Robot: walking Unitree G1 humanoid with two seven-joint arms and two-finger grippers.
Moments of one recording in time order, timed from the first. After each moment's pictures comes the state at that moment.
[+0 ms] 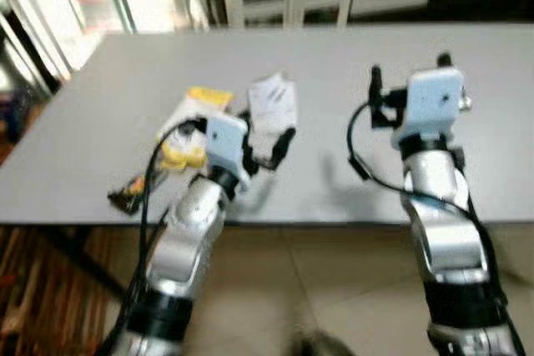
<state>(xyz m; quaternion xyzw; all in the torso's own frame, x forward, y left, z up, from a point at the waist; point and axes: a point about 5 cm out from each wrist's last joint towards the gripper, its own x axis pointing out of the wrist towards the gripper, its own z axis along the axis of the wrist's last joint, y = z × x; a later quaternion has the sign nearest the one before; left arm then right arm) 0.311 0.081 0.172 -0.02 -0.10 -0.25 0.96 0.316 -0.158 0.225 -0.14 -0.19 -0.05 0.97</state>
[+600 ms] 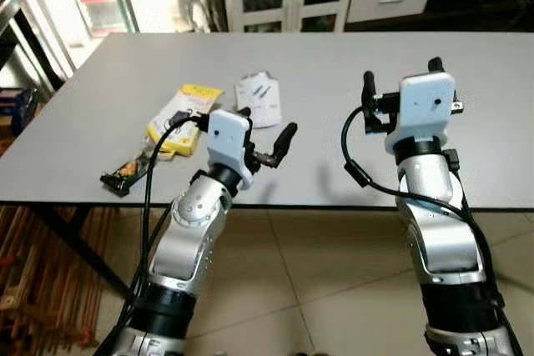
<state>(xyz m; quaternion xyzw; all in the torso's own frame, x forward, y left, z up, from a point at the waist) 0.314 0.081 0.171 -0.01 -0.10 -0.24 0.97 0.315 -0.151 0.220 -0.14 -0.18 -0.04 0.97</state>
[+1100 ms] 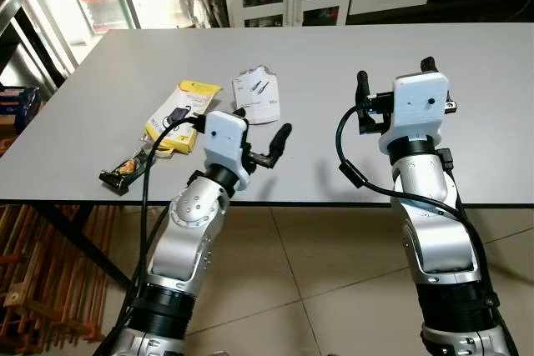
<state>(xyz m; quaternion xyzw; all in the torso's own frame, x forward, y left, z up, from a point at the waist) 0.315 0.084 0.169 0.00 -0.09 -0.23 0.97 0.316 -0.143 0.220 -0.14 -0.18 -0.02 0.97</state>
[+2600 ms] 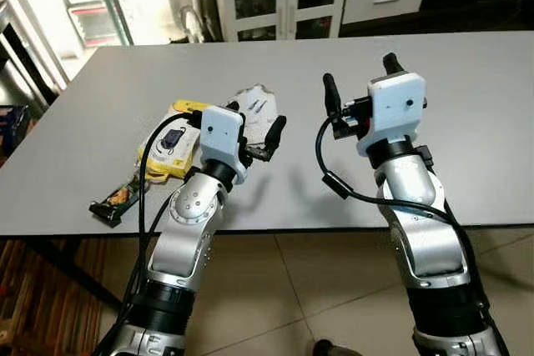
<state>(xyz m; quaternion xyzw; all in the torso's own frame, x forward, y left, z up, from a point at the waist) 0.318 0.089 0.174 0.01 -0.11 -0.20 0.97 0.310 -0.120 0.223 -0.11 -0.20 0.07 0.97</state>
